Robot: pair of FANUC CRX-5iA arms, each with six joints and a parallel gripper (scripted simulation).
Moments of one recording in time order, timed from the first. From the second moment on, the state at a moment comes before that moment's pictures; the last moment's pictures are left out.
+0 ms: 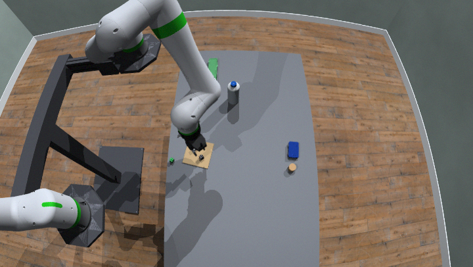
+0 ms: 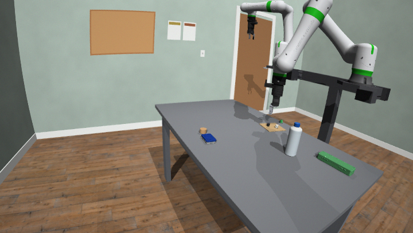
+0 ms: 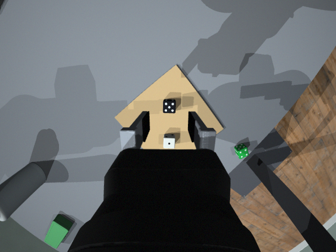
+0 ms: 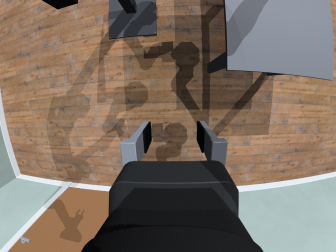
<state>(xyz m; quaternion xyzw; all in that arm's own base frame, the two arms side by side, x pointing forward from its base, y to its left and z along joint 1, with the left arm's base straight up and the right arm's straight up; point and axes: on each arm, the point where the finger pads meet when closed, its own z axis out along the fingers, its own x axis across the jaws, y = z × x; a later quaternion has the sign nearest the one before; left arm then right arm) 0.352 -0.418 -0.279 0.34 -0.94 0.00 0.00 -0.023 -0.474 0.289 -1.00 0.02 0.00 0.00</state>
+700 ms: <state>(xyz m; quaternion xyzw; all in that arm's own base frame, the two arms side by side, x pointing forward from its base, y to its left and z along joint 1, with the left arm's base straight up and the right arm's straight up) 0.352 -0.418 -0.277 0.34 -0.94 0.00 0.00 -0.023 -0.474 0.289 -1.00 0.02 0.00 0.00</state>
